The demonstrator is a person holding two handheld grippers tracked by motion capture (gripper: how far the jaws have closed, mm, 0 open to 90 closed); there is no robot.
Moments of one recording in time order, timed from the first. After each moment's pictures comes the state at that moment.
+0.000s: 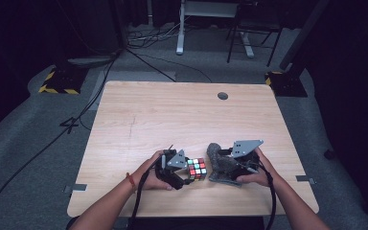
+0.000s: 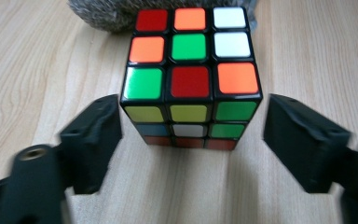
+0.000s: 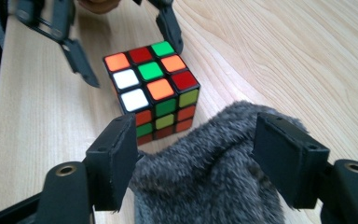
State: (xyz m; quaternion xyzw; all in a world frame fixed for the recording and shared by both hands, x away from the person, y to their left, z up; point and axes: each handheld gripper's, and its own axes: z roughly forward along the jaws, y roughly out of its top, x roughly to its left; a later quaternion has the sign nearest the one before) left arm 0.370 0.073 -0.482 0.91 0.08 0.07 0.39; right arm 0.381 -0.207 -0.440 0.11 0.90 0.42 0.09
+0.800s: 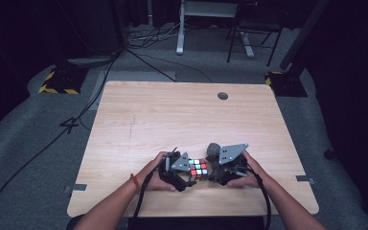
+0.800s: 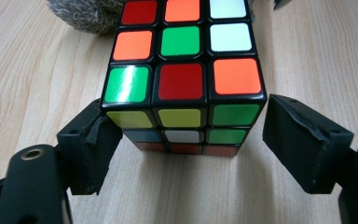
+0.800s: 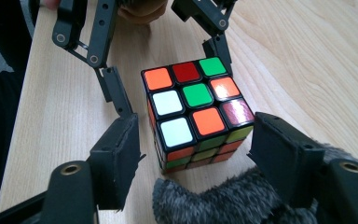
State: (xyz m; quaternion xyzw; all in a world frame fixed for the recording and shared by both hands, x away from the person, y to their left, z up) left arm 0.369 0.062 -0.489 0.92 0.07 0.07 0.39; right arm 0.376 -0.175 -0.450 0.06 0.91 0.40 0.06
